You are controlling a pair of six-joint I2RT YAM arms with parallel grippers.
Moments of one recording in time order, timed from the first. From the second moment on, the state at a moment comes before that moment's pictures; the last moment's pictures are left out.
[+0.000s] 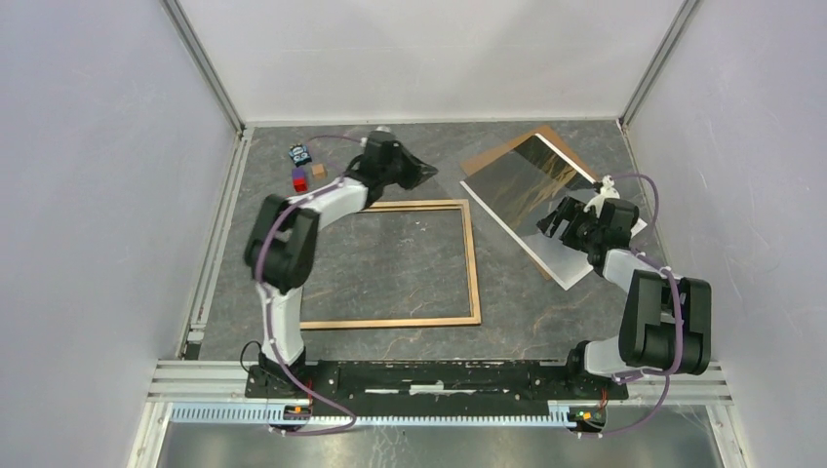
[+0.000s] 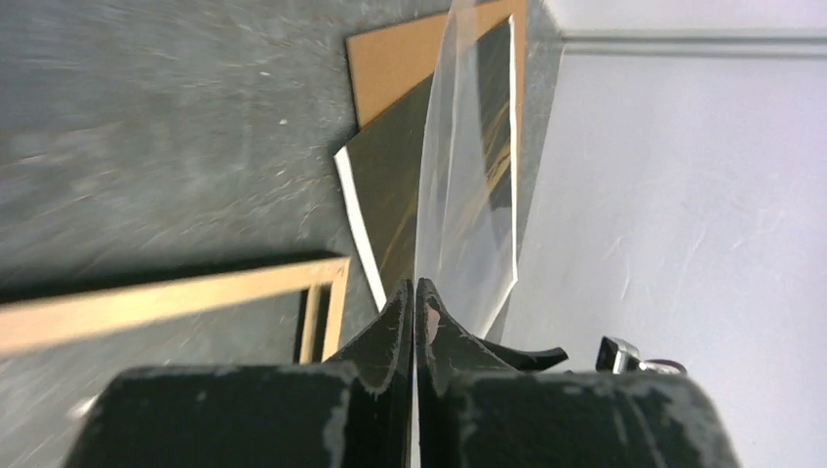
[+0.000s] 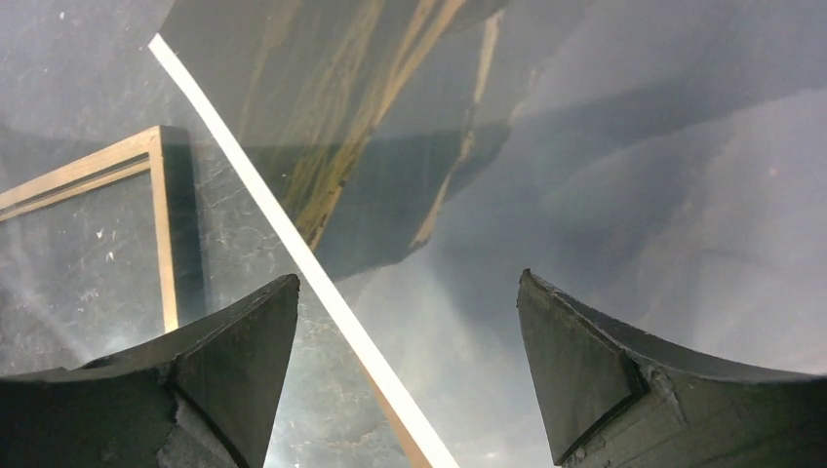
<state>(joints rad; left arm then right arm) -0.46 2.09 1.47 0.13 0.24 -1.17 -0.22 1.42 0.55 0.23 -0.40 0.34</state>
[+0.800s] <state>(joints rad) -0.08 1.64 0.73 0.30 0.34 -1.14 -0.06 1.27 0.36 0.21 -0.59 0.52</state>
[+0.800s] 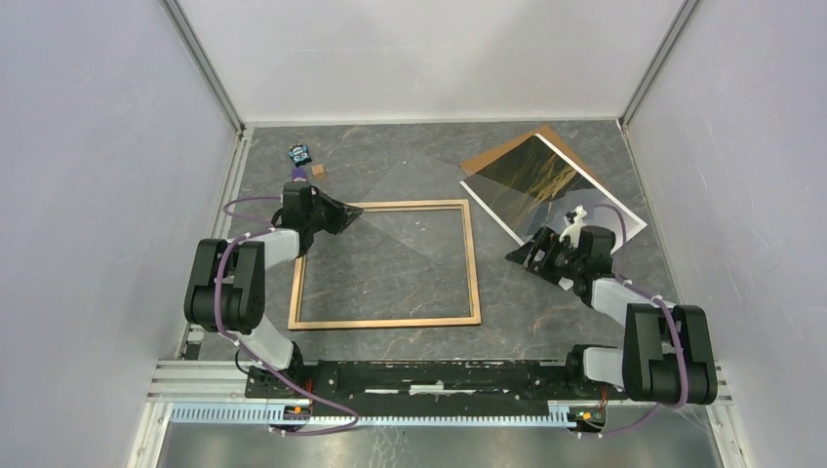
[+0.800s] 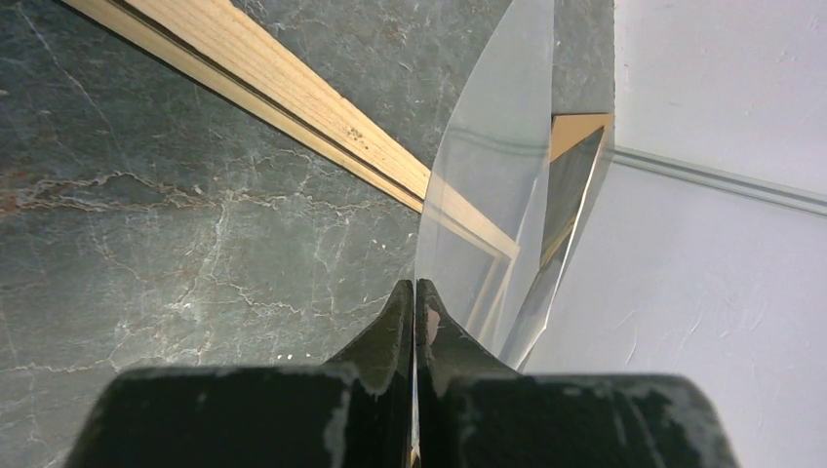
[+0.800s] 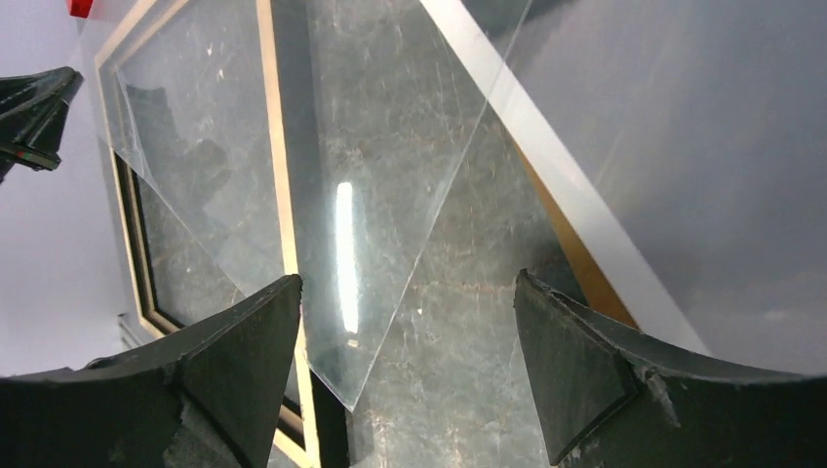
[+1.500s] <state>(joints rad) -0.04 1.67 0.67 0.38 0.48 -1.18 -0.06 1.49 0.17 0.82 -0.68 0.92</state>
